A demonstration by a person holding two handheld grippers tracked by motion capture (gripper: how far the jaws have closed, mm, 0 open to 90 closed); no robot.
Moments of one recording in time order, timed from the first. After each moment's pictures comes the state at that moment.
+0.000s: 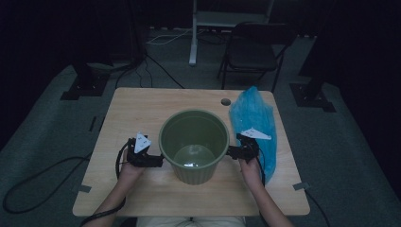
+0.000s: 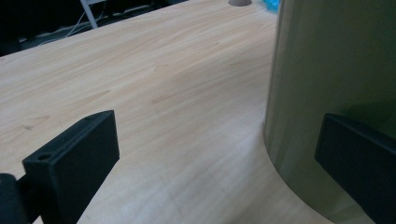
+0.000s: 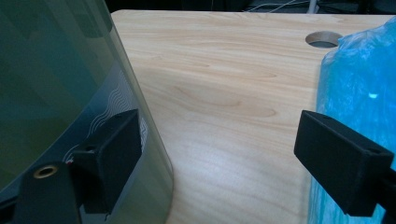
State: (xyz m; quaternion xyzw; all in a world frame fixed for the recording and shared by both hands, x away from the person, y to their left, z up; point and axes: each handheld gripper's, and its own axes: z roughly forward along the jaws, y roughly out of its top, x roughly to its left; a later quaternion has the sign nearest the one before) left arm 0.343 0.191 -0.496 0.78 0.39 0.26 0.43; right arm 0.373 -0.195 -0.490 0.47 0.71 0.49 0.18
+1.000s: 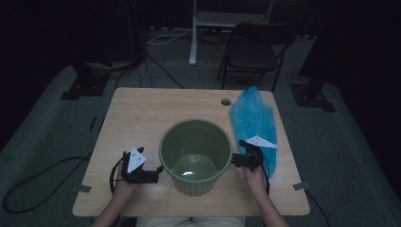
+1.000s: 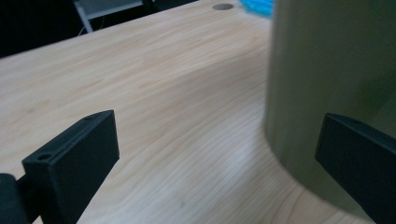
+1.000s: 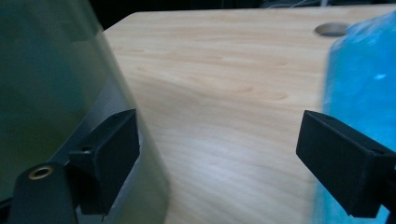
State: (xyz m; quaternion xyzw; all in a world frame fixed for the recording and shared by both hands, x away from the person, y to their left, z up) left arm 0.294 0.209 -0.509 0.76 0.38 0.27 0.45; right arm 0.347 -0.209 -0.491 0.47 0.71 0.50 0.17
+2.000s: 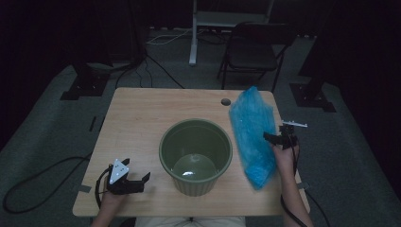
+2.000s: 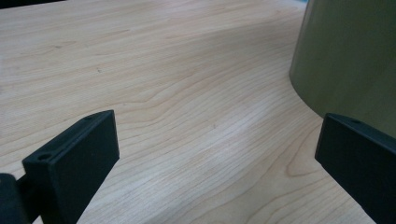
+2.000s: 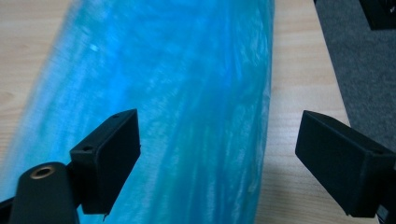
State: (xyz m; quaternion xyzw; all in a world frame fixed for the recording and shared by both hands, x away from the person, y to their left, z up) left arm 0.273 0.248 -0.539 0.75 0.41 0.26 0.45; right arm 0.439 -0.345 -0.521 0.65 0.65 0.33 0.21
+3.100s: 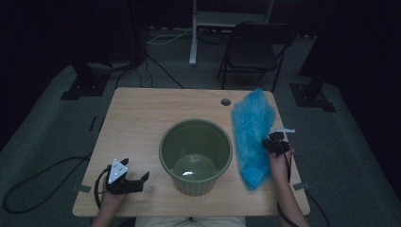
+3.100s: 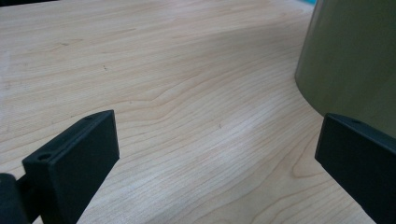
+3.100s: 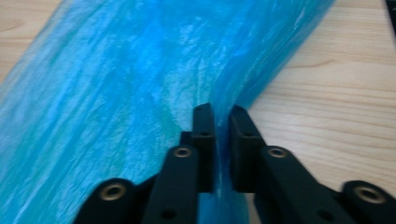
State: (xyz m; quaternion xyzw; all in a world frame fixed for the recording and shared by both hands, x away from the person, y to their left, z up) left arm 0.273 0.251 -0.540 0.74 0.42 0.27 0.45; right arm 0.422 -0.316 -0.537 0.59 0.71 0.31 0.22
